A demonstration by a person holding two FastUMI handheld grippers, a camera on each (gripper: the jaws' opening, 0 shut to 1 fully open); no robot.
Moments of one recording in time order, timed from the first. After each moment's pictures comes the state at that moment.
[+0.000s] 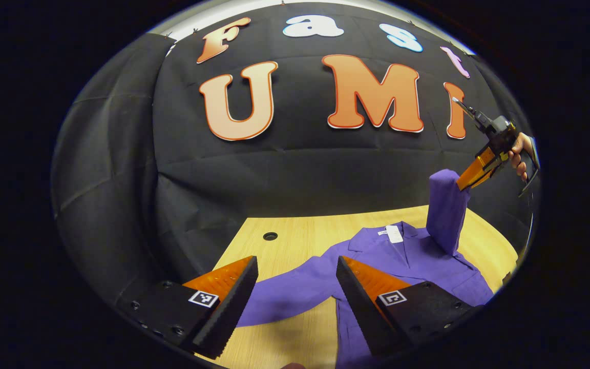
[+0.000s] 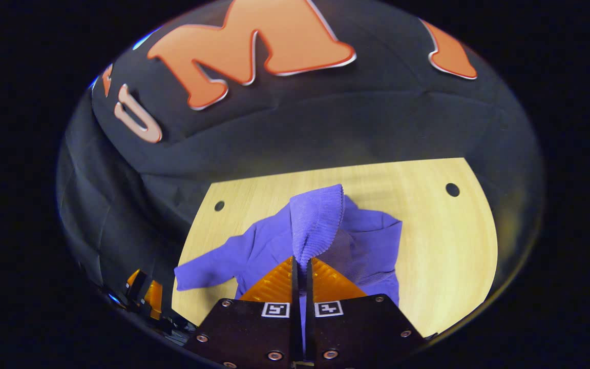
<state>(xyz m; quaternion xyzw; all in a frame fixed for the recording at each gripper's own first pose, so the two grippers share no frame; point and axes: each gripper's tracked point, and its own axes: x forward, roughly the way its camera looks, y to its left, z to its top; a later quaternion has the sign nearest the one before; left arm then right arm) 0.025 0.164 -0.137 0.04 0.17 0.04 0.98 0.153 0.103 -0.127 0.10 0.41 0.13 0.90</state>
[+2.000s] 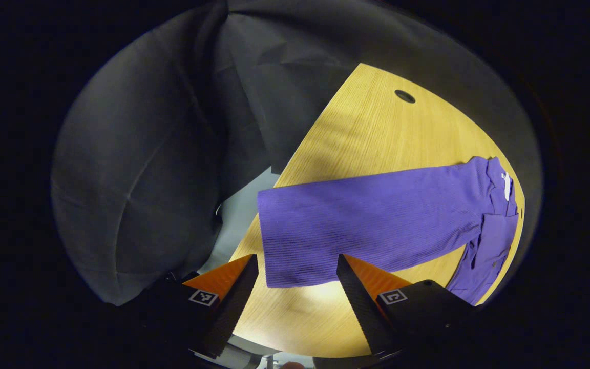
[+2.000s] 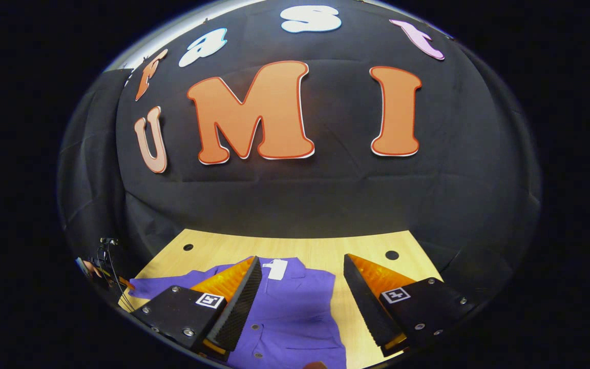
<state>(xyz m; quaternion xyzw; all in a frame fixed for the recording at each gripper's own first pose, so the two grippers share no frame) -0.012 0.386 -0.368 -0.12 0.59 0.21 0.77 0.109 -0.010 -0.052 0.03 0.13 0.03 0.99</state>
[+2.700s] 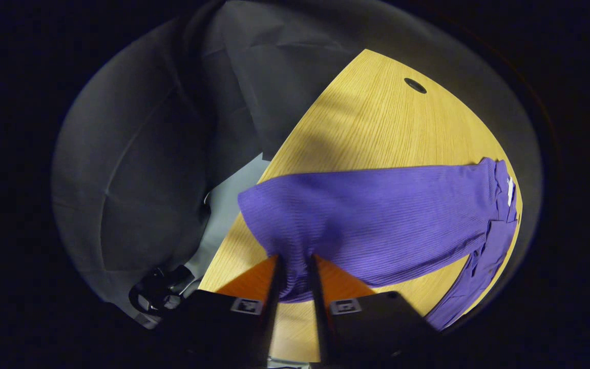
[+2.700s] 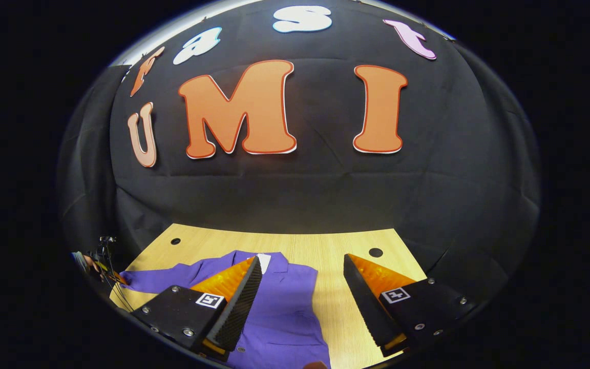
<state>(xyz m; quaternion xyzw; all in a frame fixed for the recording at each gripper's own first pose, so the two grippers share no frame) 0.012 0.379 -0.392 -0.15 0.60 0.18 0.76 0.100 -0.039 -0.069 0.02 0.15 0.01 0.99</state>
